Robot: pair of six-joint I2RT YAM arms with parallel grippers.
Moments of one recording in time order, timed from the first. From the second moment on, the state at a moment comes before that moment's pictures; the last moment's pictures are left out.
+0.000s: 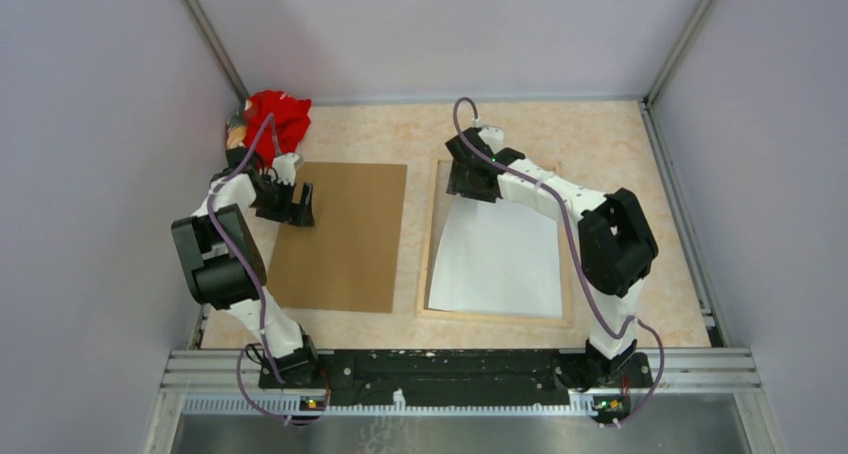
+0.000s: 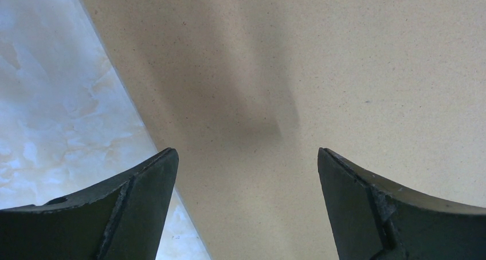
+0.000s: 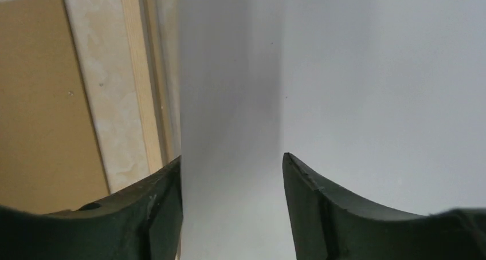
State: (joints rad) left arm 0.33 1.75 1.17 -0.63 0.43 0.54; right arm 0.68 1.89 1.51 -0.59 0.37 0.76
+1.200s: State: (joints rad) left arm 0.49 1.79 1.26 -0.59 0.34 0.55; right arm 0.93 2.06 1.66 -0.39 0.17 0.84
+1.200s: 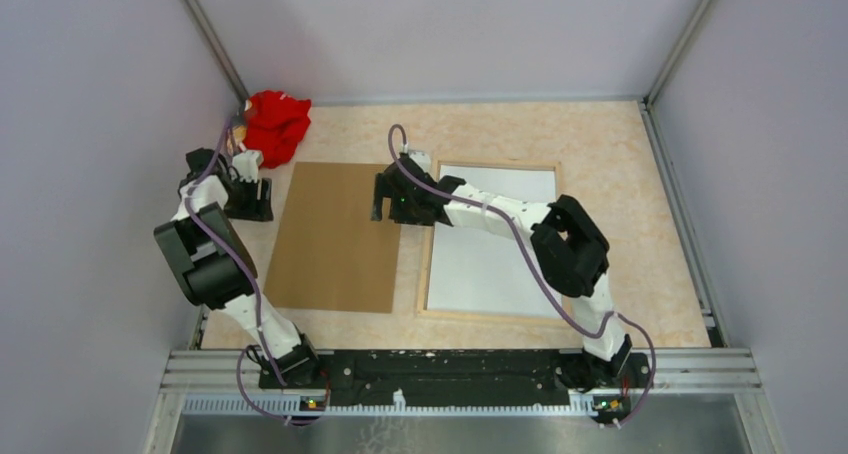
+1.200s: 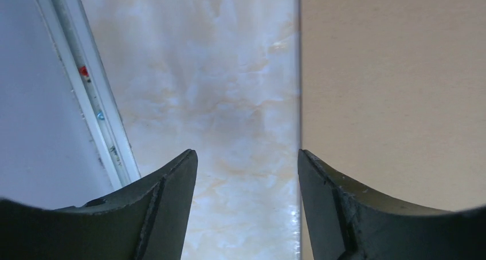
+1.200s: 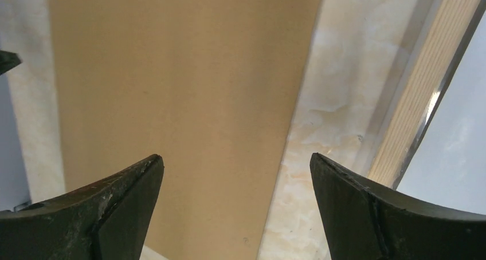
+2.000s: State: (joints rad) left arm 0.44 1.83 1.14 -0.40 0.29 0.56; right arm 0.92 2.19 1.65 -0.30 0.08 1.02
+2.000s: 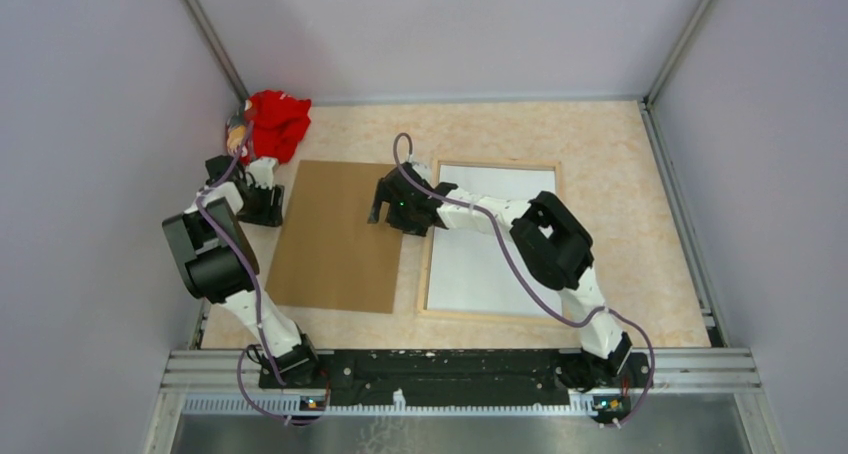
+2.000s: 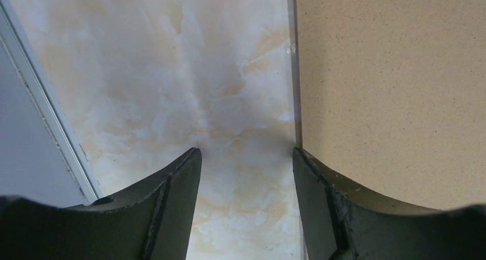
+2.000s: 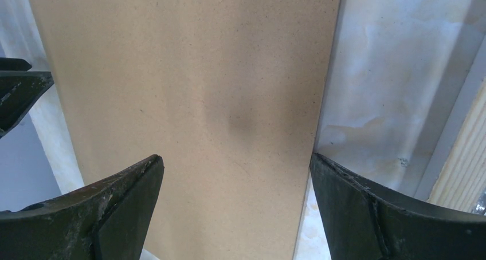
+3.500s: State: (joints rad) left arm 0.33 1.85 1.15 -0.41 0.44 0.72; right arm 0.92 2.02 1.20 1.00 -0.26 1.24
